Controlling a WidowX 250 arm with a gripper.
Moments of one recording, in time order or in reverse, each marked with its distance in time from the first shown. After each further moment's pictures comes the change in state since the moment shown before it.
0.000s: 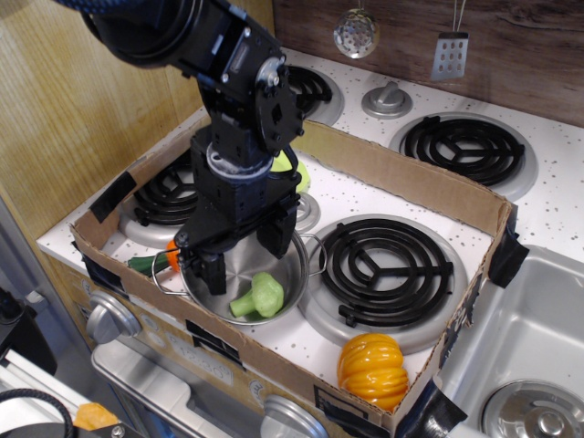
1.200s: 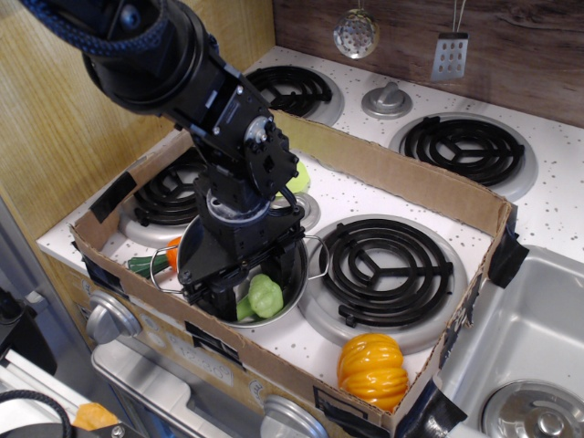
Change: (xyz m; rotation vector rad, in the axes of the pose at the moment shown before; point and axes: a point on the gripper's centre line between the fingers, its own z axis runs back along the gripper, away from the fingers) arm -0.005 0.004 -0.027 -0.055 0.024 -0.059
